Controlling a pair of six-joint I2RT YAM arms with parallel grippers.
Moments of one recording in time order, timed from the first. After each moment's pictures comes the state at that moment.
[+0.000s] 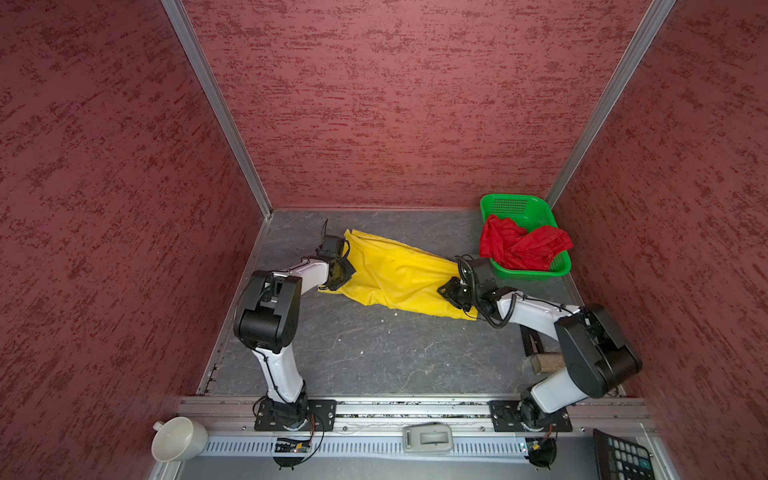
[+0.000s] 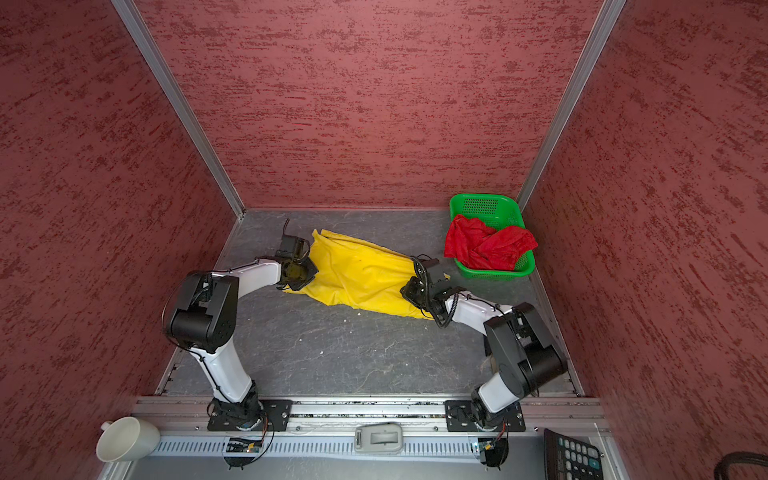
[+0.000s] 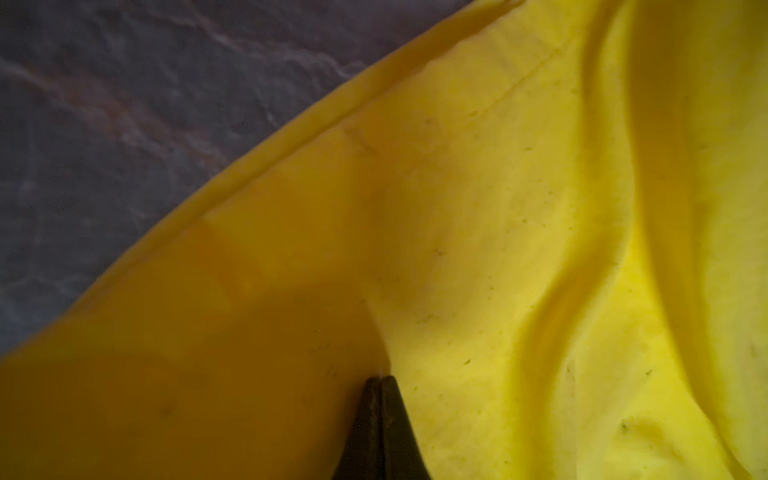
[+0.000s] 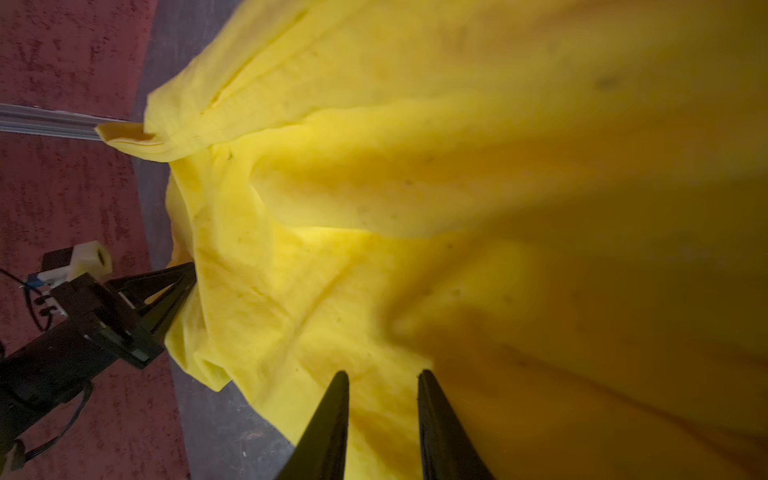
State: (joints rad) left arm -0.18 1.84 1.06 -0.30 0.04 -0.89; right arm 0.42 1.59 0.75 0.00 -0.26 0.97
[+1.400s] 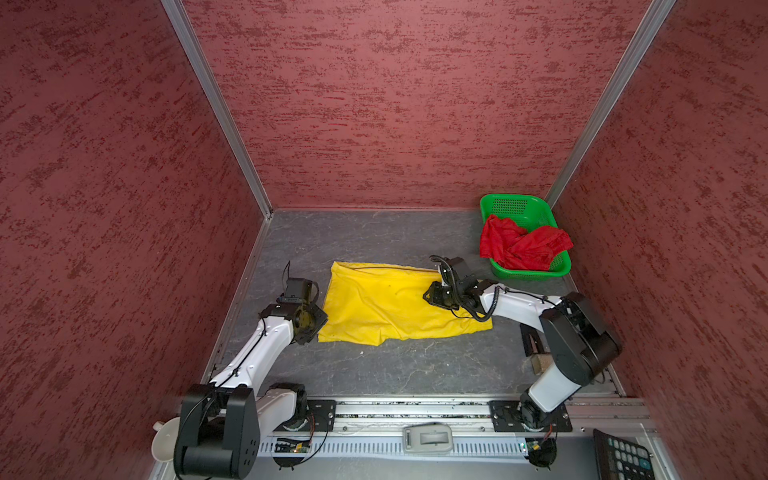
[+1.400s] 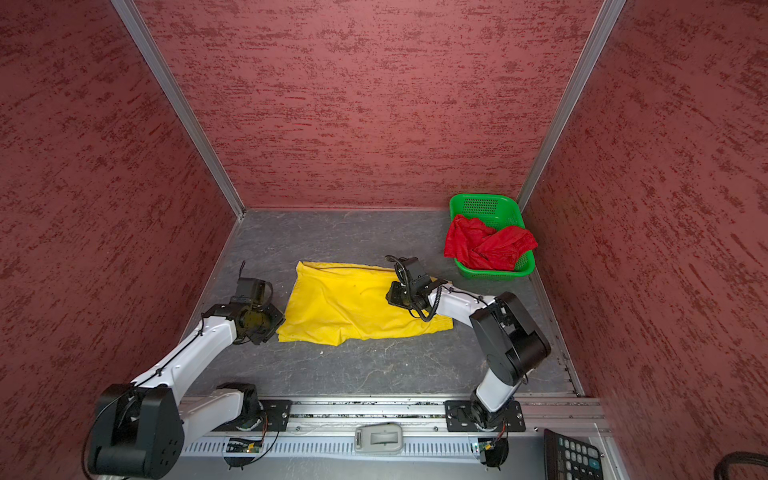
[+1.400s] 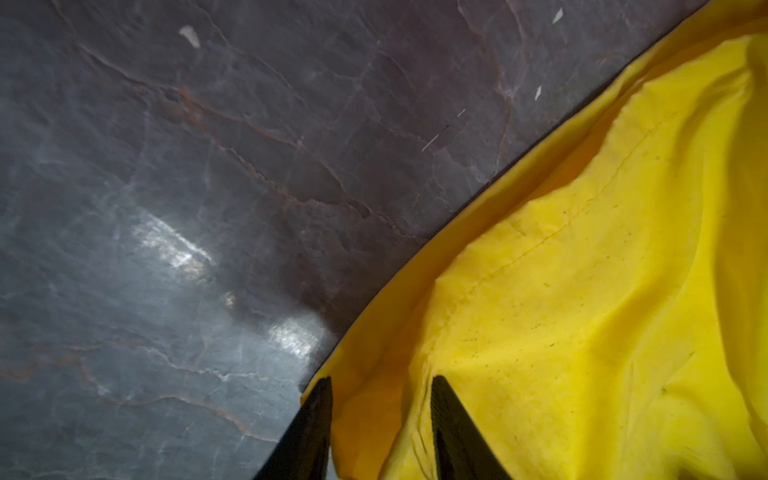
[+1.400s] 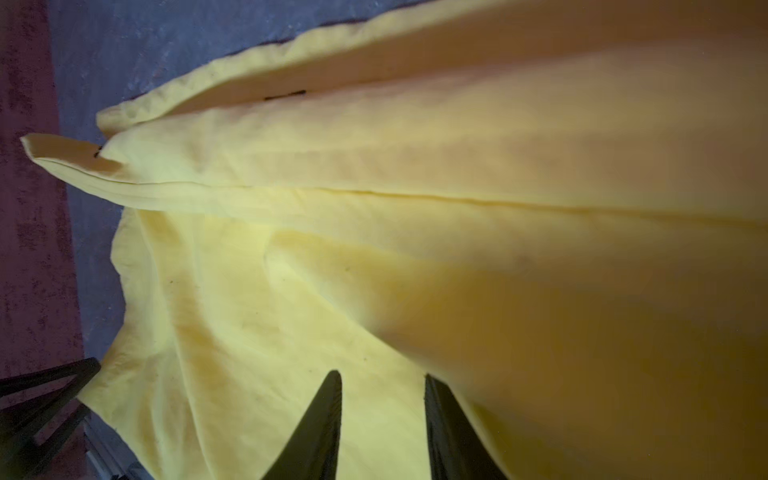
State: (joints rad) left arm -0.06 1.11 0.59 -0.69 0.05 -0.96; right arm 0.54 1.69 0.89 -0.15 -0.23 0.76
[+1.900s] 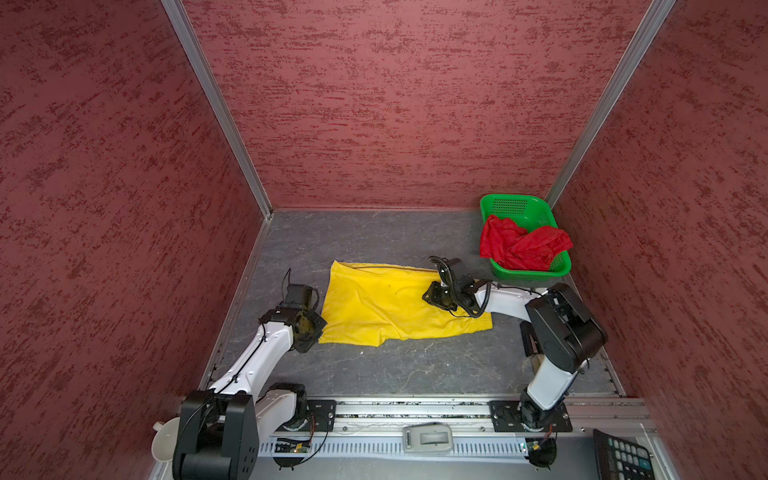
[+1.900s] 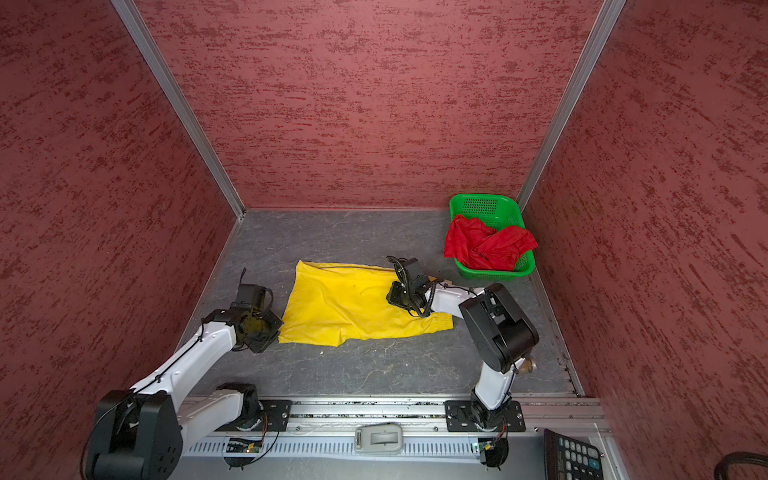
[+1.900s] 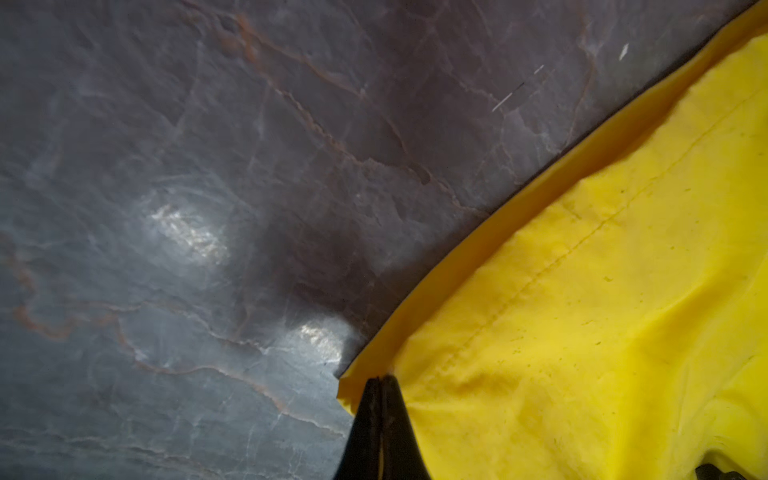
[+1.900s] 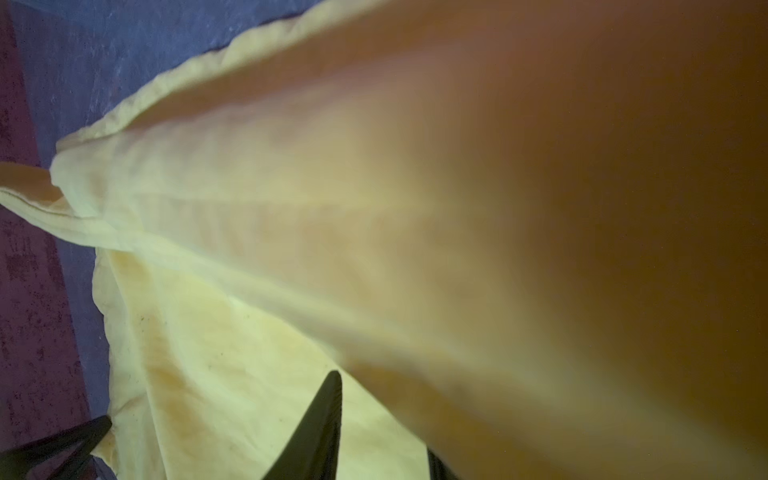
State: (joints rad) left arm -0.06 1.07 0.54 -0.73 0.04 -0.99; right arm 0.50 1.76 0.90 -0.09 -0.24 0.83
